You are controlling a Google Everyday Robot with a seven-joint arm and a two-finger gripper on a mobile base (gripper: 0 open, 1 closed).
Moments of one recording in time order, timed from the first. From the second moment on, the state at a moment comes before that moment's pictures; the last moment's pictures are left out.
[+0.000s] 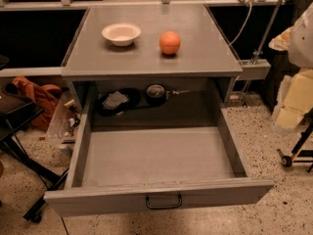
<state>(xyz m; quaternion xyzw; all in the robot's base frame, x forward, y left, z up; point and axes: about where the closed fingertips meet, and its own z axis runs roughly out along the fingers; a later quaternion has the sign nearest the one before) 0.438 -0.217 0.976 -0.60 0.78 -0.03 0.16</state>
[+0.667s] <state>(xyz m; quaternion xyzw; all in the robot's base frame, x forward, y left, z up) 0.441 -0.216 0.979 -0.60 0.78 -0.03 0.17</state>
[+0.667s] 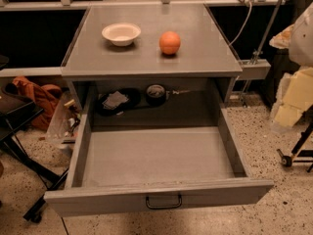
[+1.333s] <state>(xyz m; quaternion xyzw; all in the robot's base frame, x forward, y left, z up) 0.489 -0.173 0.984 -0.54 0.80 0.04 0.27</state>
